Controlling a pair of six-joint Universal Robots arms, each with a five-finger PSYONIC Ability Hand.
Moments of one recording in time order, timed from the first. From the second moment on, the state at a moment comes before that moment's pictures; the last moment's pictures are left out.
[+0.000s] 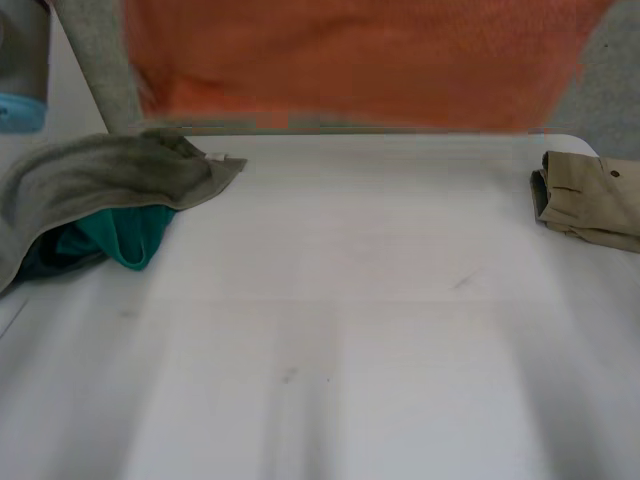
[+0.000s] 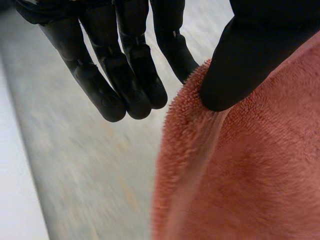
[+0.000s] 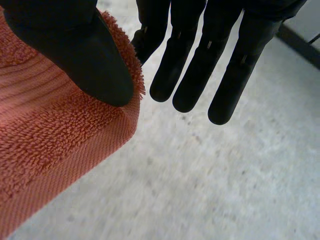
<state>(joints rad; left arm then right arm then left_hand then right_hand) 4.46 -2.07 -0.67 3.47 -1.51 3.29 1.61 -0.80 0.43 -0.48 1.48 3.04 1.16 1.20 1.19 1.20 0.98 1.13 1.17 1.19 1.19 1.01</state>
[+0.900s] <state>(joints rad) 4.55 -2.19 -1.64 3.55 -1.25 3.66 1.45 -0.98 1.41 -0.02 1.13 2.72 0.70 0.70 0.70 0.69 0.51 1.13 1.17 1.19 1.20 1.02</state>
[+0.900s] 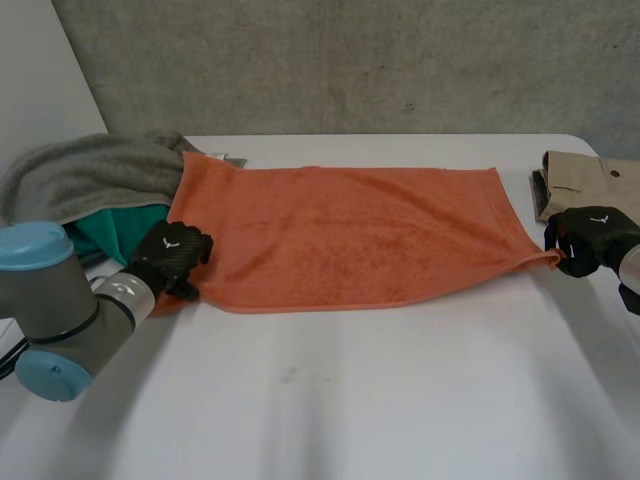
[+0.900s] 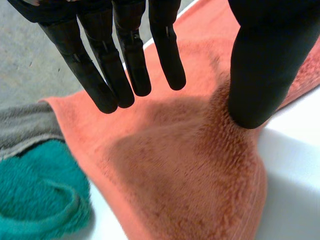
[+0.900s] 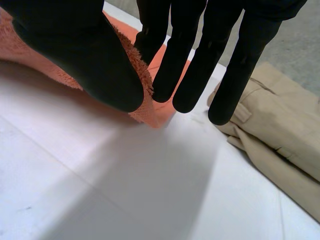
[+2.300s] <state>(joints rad) 4.70 -1.91 -1.84 3.22 -1.10 3.73 1.33 -1.08 1.37 0.49 1.11 2.43 0.56 0.55 0.56 0.55 0.37 1.13 1.17 1.19 1.20 1.02</state>
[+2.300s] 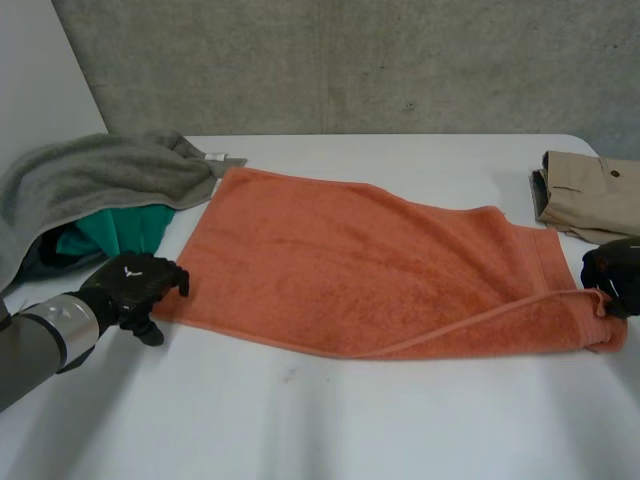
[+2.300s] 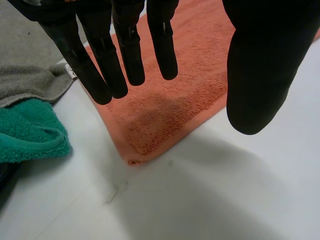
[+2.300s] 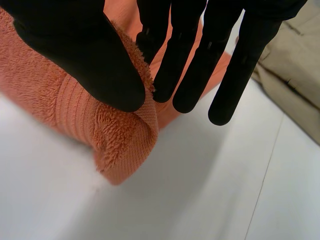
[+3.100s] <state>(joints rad) 4.62 -2.19 -1.52 3.24 -1.18 3.78 1.38 -1.03 1.35 0.30 1.17 2.59 0.73 0.73 0.73 0.73 0.55 1.13 1.17 1.19 1.20 1.02</state>
